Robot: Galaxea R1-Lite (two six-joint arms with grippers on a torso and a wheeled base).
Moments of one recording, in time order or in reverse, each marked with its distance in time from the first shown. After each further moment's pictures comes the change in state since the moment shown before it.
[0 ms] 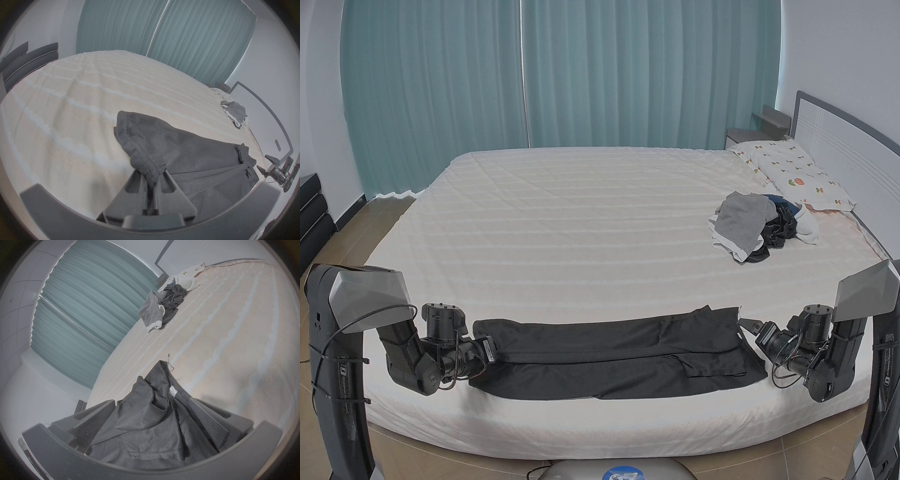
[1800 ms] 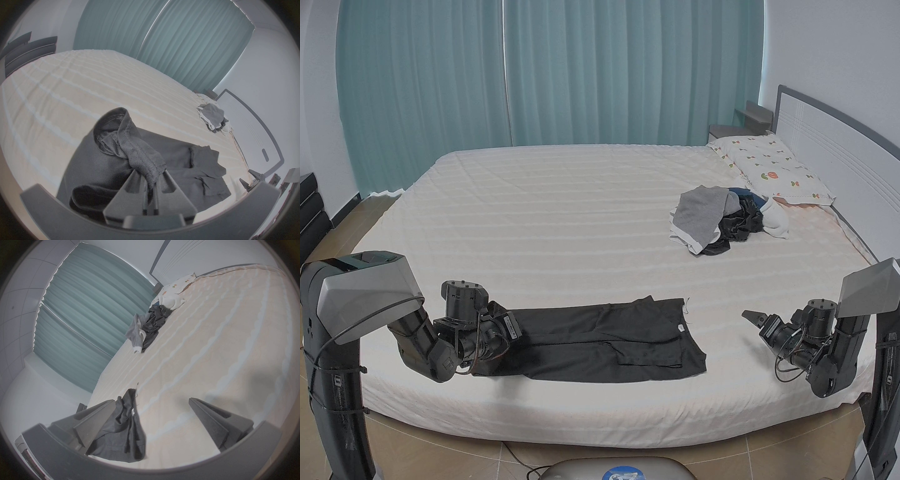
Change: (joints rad) left arm -0.130 -0.083 -0.124 0.114 0.034 -0.167; right arm -0.025 -0.016 -0.025 0.001 0.000 0.000
